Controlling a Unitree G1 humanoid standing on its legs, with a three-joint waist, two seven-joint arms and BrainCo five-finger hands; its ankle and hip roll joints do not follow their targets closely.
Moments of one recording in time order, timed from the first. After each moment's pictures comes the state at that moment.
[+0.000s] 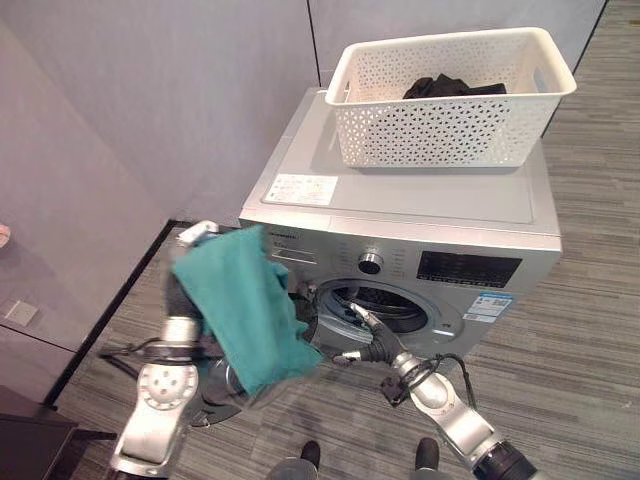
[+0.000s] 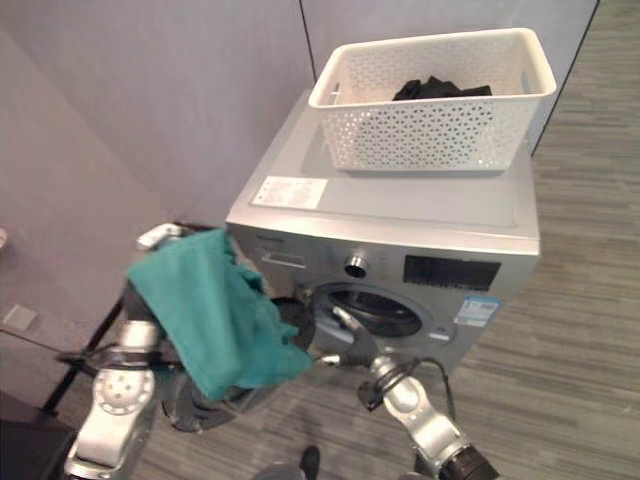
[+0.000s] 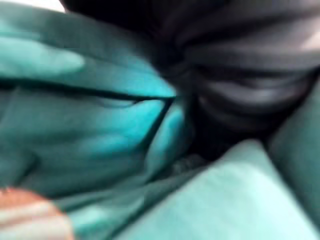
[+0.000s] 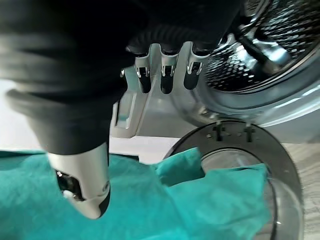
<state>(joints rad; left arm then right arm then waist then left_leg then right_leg) 0.07 0.38 -0.20 -0.37 -0.27 -0.24 0.17 -0.08 -0.39 0.54 0.22 0.07 -0.11 -0.05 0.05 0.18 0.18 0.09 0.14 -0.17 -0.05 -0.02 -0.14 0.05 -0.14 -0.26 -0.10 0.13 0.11</state>
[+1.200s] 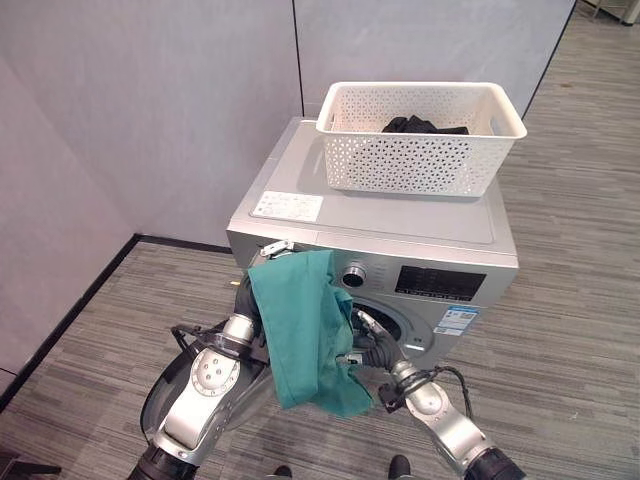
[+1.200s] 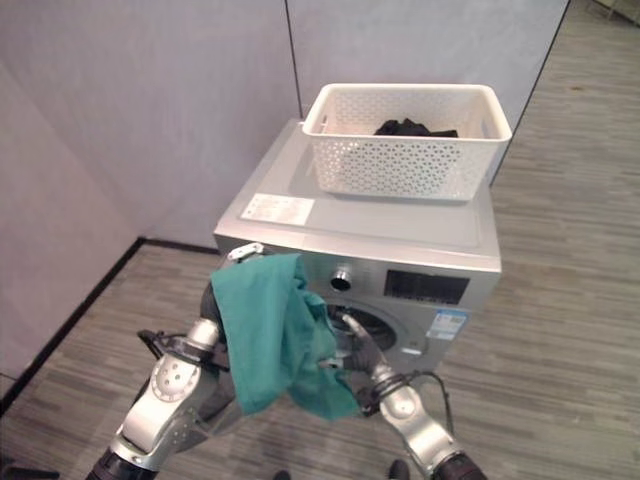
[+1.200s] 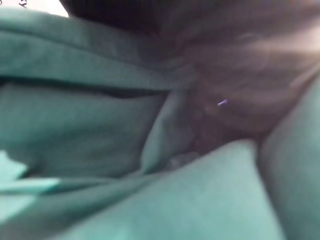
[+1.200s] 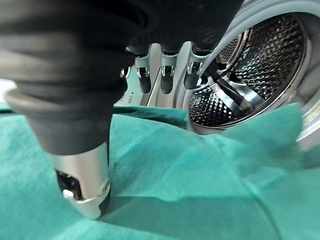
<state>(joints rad) -0.02 0.39 -0.34 -0.29 -0.39 -0.17 0.09 -0.09 -0.33 0.55 0.29 0.08 -0.11 -0.11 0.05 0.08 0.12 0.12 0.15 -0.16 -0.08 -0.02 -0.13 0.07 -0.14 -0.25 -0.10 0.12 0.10</state>
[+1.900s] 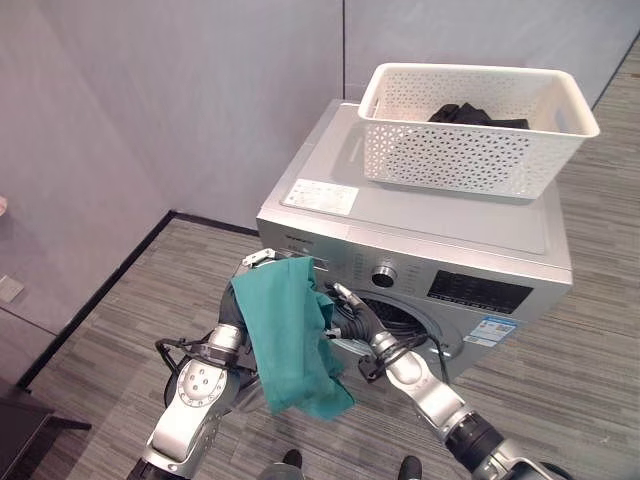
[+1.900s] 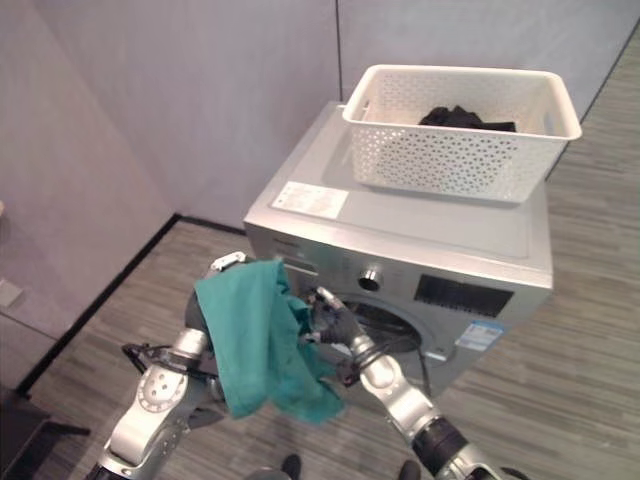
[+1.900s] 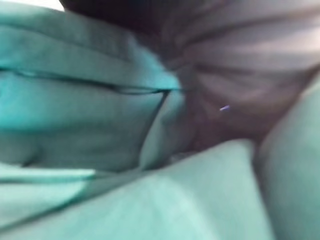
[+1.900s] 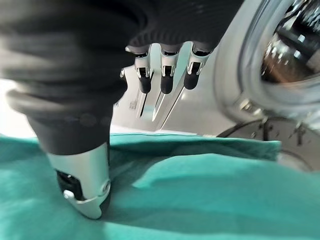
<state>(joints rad) 0.04 0.39 -0.28 -0.29 -0.40 -0.17 0.09 -0.25 -0.26 0.60 0.30 0.11 -0.10 -0.11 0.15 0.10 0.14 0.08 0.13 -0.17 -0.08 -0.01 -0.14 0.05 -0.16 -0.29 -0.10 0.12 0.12</state>
